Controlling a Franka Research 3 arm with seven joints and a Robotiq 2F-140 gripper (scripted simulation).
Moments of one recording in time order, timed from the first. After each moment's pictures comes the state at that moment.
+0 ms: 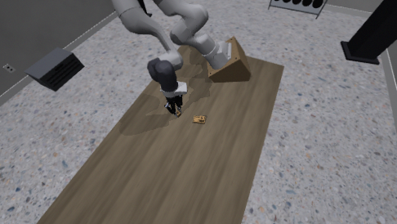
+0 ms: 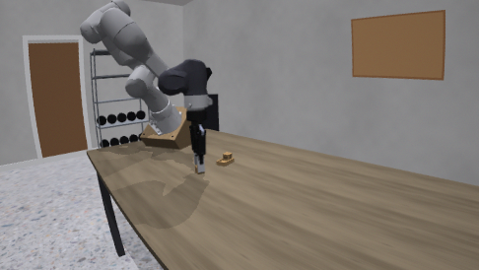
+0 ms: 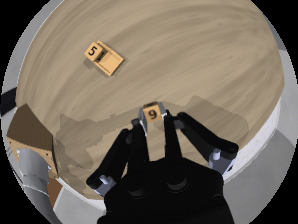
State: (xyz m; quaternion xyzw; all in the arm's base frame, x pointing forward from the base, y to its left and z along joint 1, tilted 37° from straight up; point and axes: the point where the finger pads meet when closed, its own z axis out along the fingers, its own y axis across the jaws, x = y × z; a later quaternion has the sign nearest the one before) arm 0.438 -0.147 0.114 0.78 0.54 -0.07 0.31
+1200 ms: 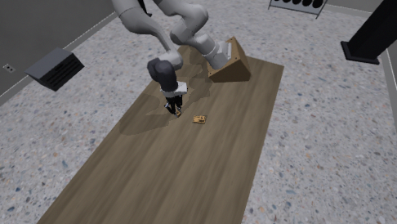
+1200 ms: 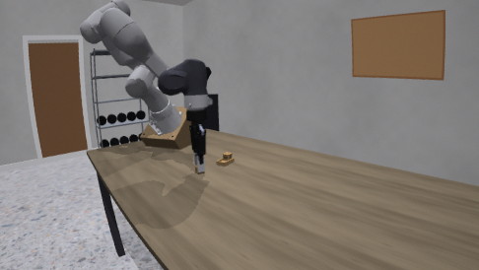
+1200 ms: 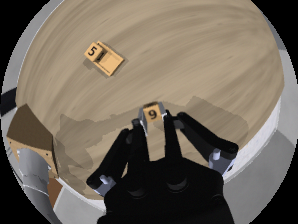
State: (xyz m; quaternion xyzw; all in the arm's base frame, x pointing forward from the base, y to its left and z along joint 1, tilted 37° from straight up) arm 0.438 -0.147 0.115 0.78 0.54 -0.07 0.31
